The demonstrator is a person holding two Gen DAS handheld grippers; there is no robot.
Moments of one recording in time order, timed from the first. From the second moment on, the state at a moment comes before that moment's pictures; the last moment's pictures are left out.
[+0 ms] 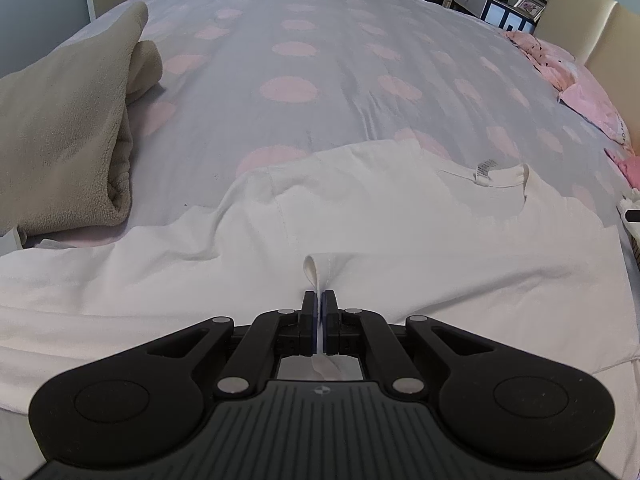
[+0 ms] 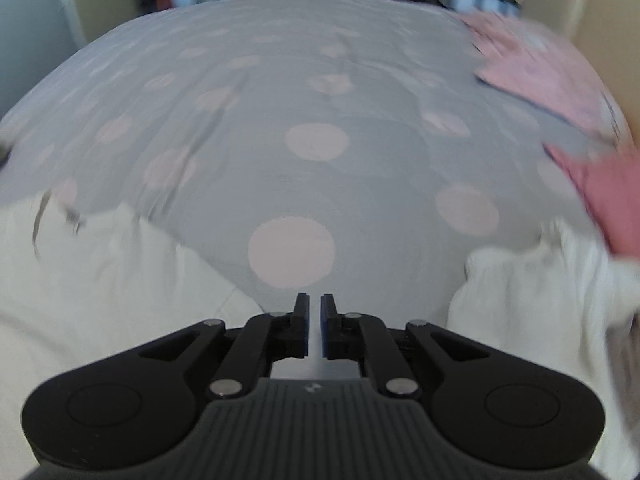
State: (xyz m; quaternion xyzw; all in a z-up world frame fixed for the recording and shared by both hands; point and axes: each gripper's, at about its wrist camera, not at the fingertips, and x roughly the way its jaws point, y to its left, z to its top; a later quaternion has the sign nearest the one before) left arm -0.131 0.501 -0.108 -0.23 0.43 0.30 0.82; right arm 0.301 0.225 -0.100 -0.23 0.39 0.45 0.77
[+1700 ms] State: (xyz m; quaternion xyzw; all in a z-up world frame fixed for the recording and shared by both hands) left arm -0.119 0.511 -0.130 -0.21 0.48 0.28 0.81; right arm 0.259 0.258 -0.141 -0.74 0.14 0.58 0.31
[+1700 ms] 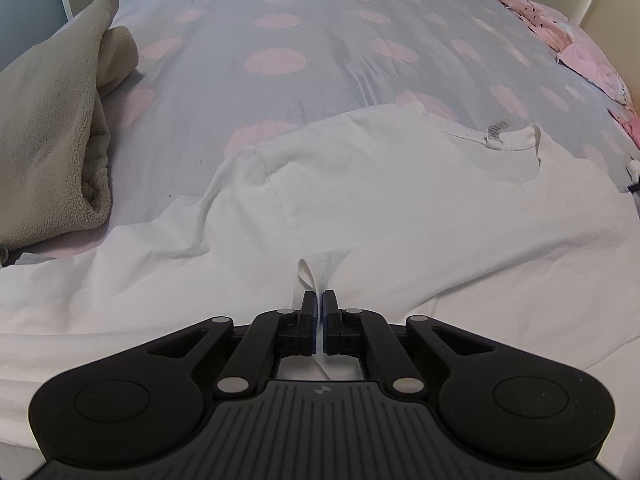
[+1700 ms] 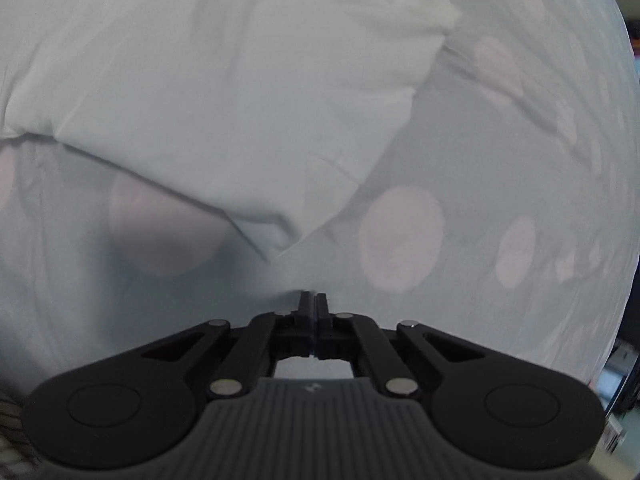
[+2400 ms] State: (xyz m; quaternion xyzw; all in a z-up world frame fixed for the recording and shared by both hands) left arm -0.140 0.500 -0.092 -0.21 0.44 0.30 0.82; right arm 0.200 0.163 -0.104 -0.23 0.54 0.49 0.64
